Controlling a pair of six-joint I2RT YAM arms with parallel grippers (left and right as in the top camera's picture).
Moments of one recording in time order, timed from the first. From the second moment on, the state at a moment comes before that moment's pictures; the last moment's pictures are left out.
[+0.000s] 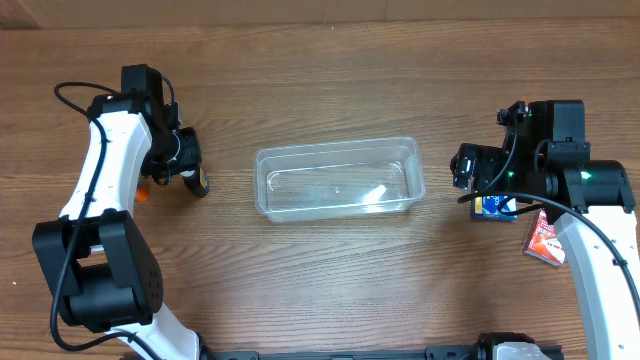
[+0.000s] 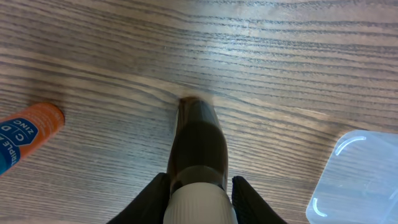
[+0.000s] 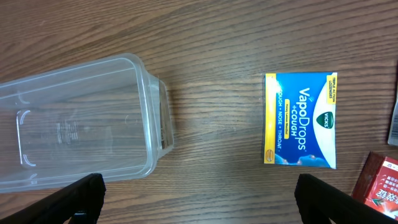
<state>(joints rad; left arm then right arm) 0.12 1.86 1.46 -1.05 0.07 -0.14 -0.01 1.28 1.21 -1.03 -0.16 0.15</state>
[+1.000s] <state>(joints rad) -0.22 1.73 1.92 -1.38 0.07 -0.26 -0.01 1.28 1.21 -1.02 -0.16 0.14</state>
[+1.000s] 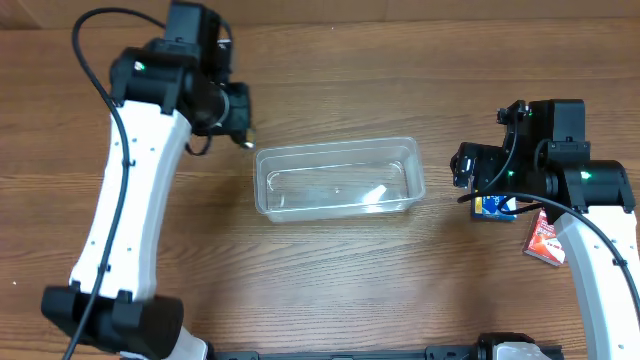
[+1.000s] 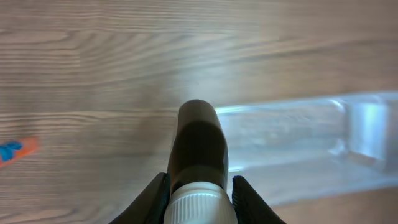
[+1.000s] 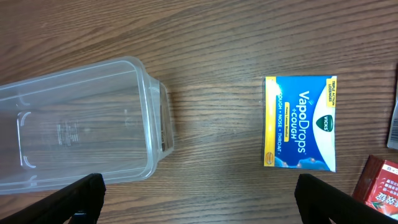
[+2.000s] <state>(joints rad) -0.34 1.91 1.60 -1.10 0.04 -0.44 -0.01 1.28 1.21 -1.02 -0.16 0.14</state>
